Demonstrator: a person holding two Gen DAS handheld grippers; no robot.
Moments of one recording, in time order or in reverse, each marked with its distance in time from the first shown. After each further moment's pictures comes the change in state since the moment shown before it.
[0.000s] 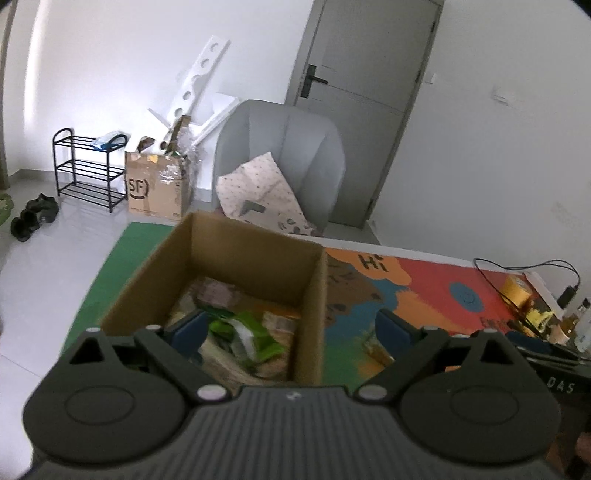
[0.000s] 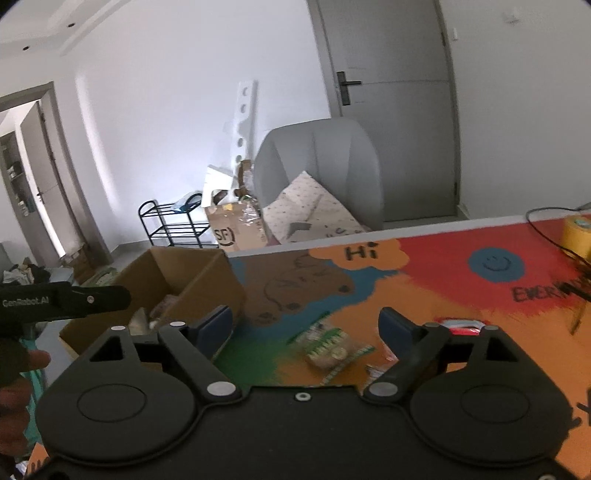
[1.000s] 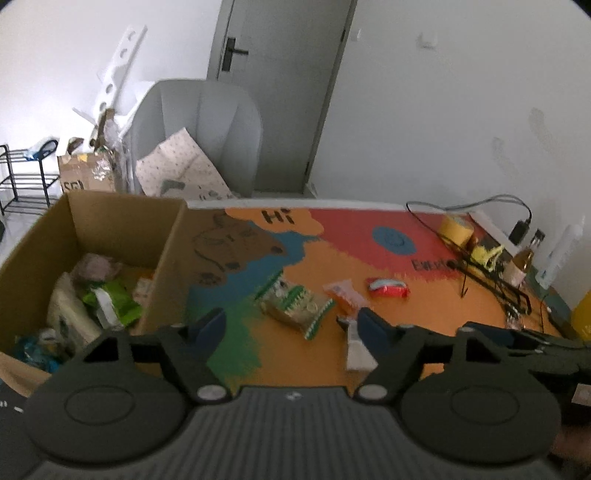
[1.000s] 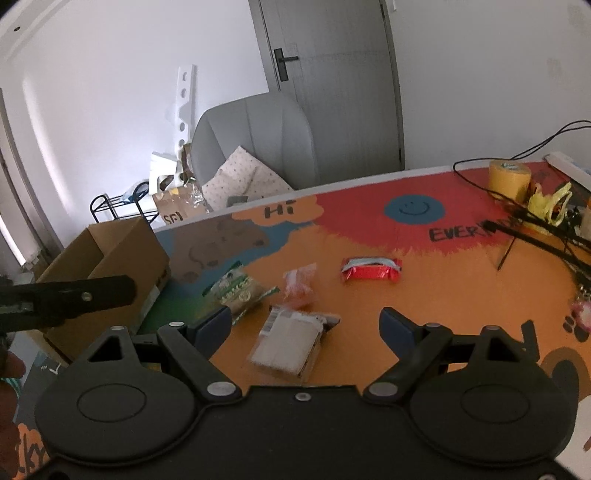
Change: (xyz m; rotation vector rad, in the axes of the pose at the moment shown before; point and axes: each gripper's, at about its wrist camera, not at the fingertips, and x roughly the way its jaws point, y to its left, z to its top) left arm 0.021 -0.090 -0.035 0.154 0.103 -0.149; right arm -0.016 -0.049 -0.036 0.082 0.084 -0.138
